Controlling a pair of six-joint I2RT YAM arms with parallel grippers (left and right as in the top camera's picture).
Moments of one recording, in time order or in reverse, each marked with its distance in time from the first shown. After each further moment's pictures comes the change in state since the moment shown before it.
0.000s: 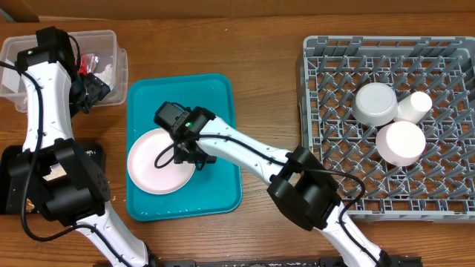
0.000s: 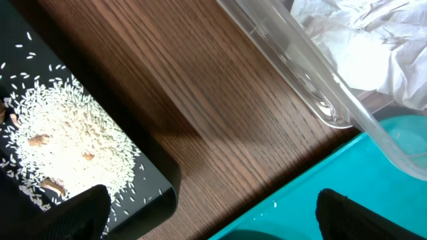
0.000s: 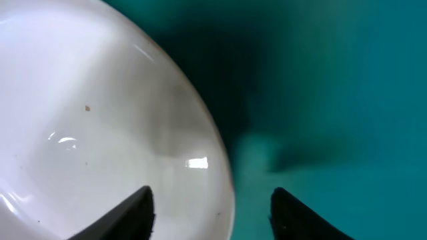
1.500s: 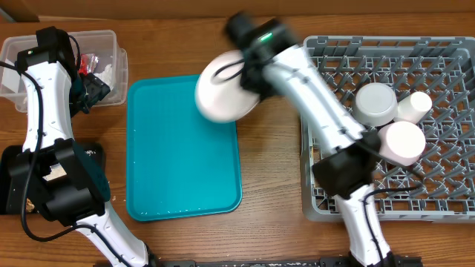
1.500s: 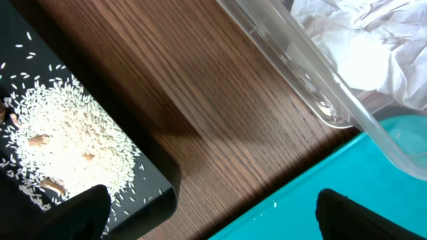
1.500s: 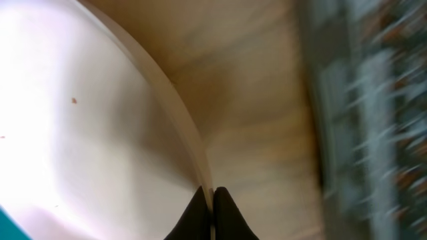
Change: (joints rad) left arm 0.000 0.000 0.000 0.000 0.000 0.000; right arm -0.446 -0.041 0.554 -0.609 0.224 -0.129
